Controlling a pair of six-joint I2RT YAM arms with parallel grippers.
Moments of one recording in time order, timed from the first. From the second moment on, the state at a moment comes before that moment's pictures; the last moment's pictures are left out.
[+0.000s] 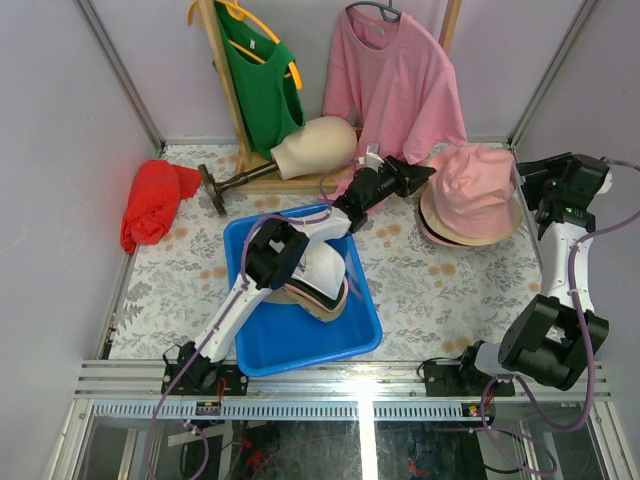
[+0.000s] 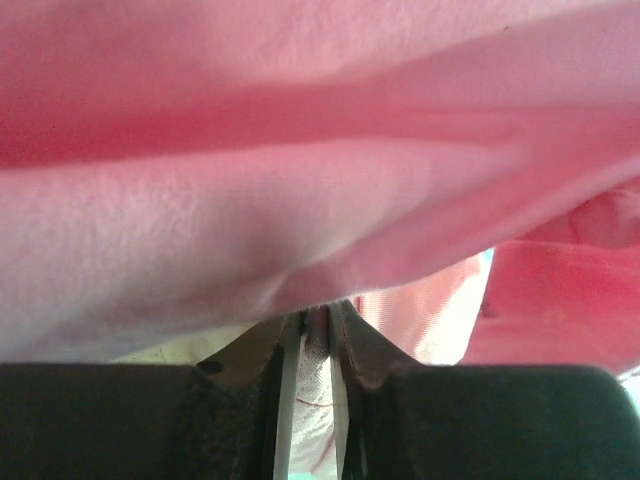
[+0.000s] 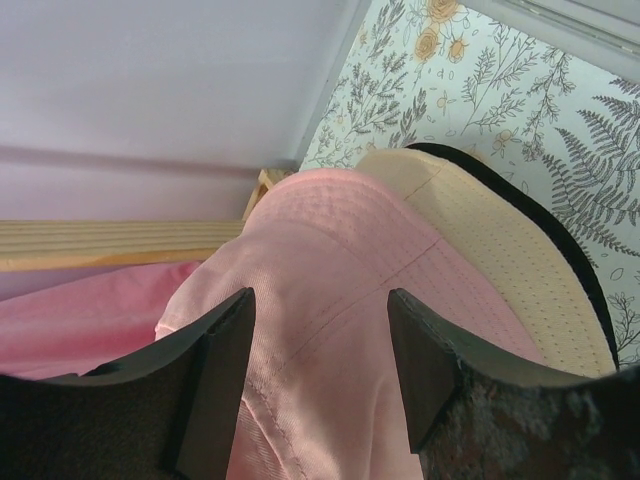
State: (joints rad) left arm -0.71 2.59 1.99 0.77 0.18 -1.58; right arm -0.44 1.34 1.12 -0.22 -0.17 0.94
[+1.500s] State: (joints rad) left arm -0.72 2.52 1.90 0.56 0.21 -1.41; right arm -0.51 1.46 1.03 -0.11 -0.30 0.87
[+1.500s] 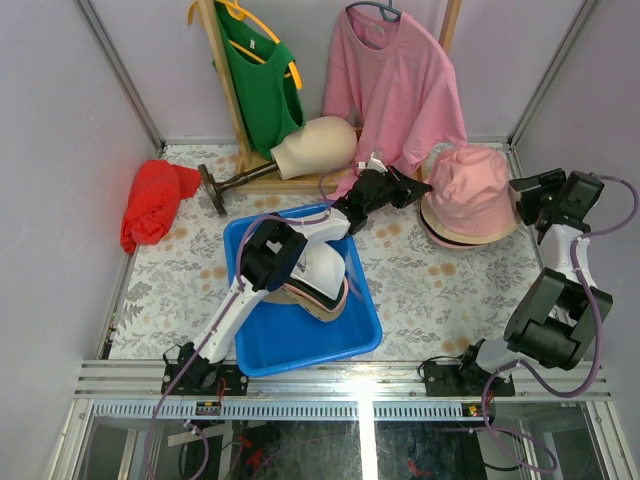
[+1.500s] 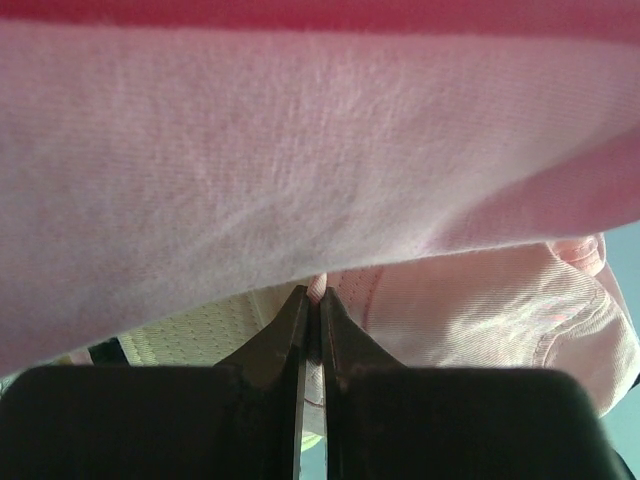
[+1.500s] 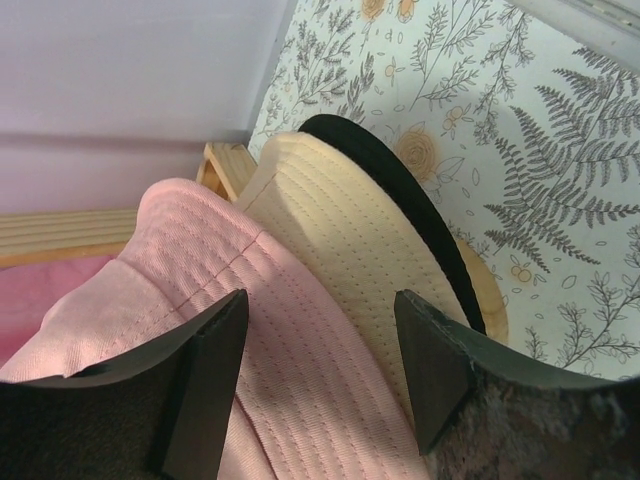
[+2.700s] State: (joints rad) left arm -0.72 2.53 1.98 0.40 0.22 -1.29; right arm -0.54 1.41 0.85 0.11 -0.35 1.07
